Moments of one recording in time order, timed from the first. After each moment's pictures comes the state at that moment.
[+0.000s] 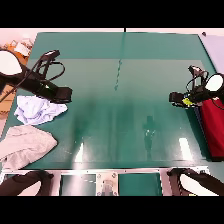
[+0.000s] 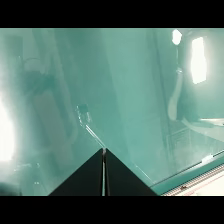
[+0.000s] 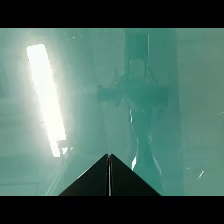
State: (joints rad) left arm -0.22 -1.11 1.25 1.22 -1.42 -1.56; right arm -0.06 -1.13 1.01 -1.51 1.19 1.75
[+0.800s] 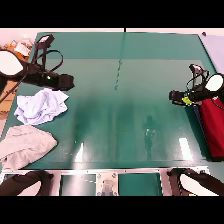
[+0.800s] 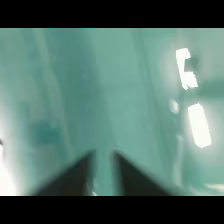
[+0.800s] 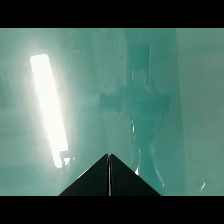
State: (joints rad) left arm -0.23 -1.12 1.25 1.27 -1.14 -1.56; right arm -0.06 -1.13 1.01 -1.50 1.14 1.75
